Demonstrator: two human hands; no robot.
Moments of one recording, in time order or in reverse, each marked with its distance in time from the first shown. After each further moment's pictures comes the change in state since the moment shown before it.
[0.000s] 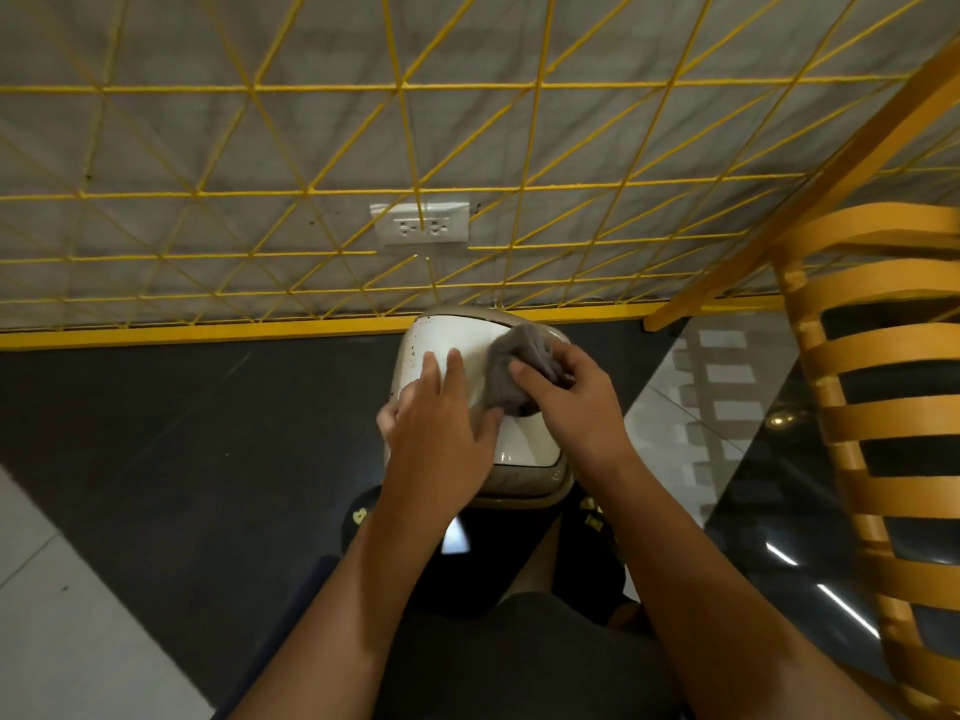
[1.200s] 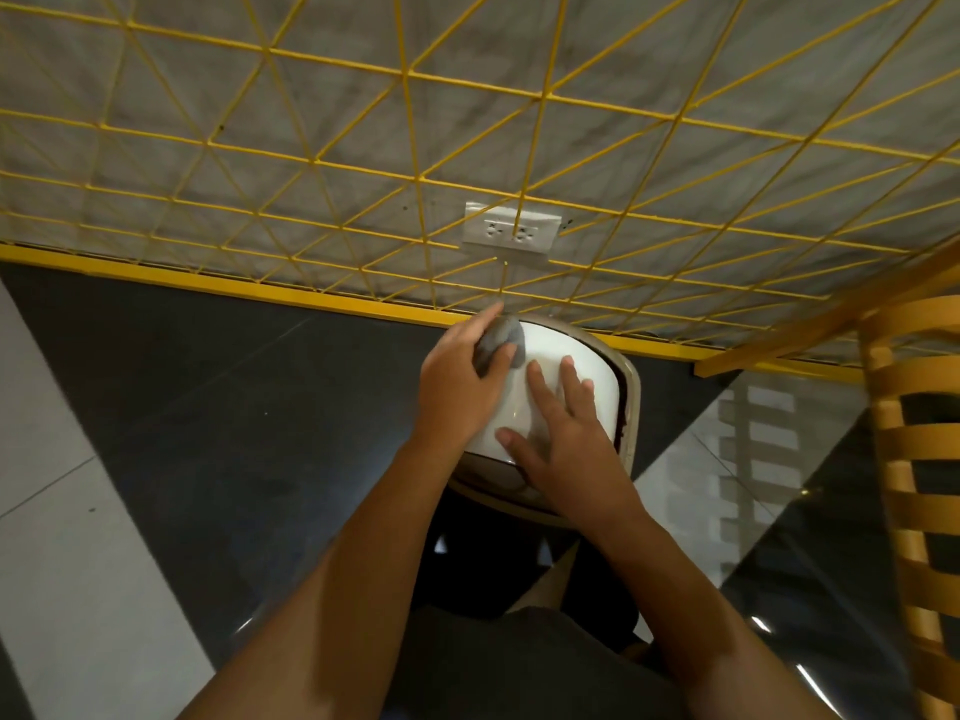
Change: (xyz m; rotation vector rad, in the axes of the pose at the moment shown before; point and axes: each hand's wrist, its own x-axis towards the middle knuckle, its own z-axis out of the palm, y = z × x) left_hand 0.048 -0.048 -0.002 -0.544 0.337 0.059; right_hand -0.018 0.014 0.043 -0.854 -0.362 -0.227
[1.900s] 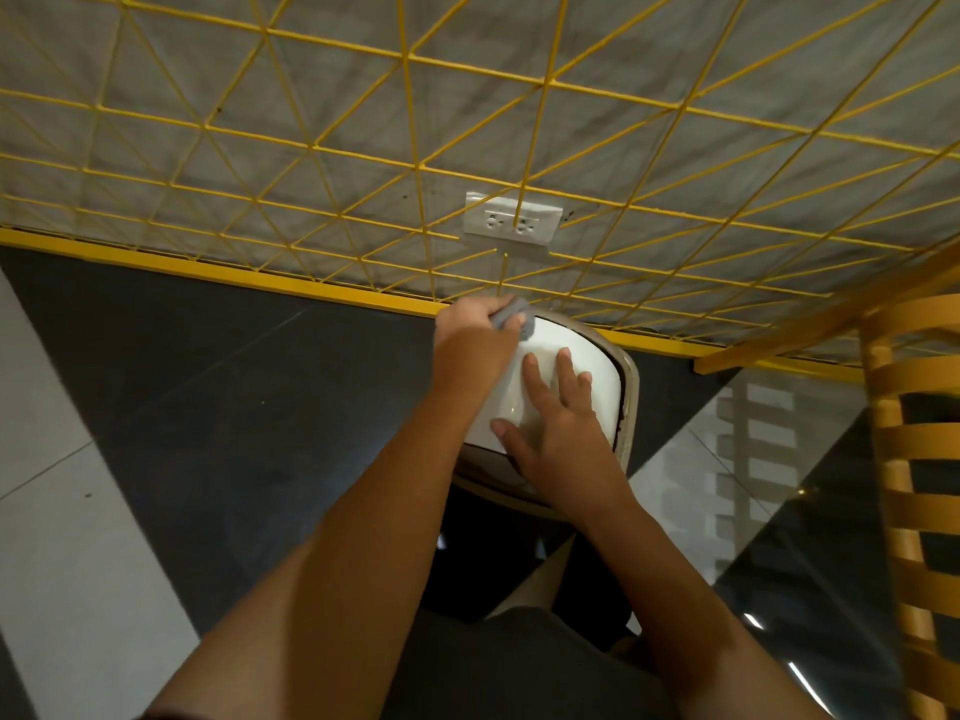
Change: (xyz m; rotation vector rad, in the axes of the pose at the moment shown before) left_hand 0.026 0.013 0.010 -0.050 0.033 -0.206; right_hand 0.006 -0.002 0.002 -0.036 -0.018 0.025
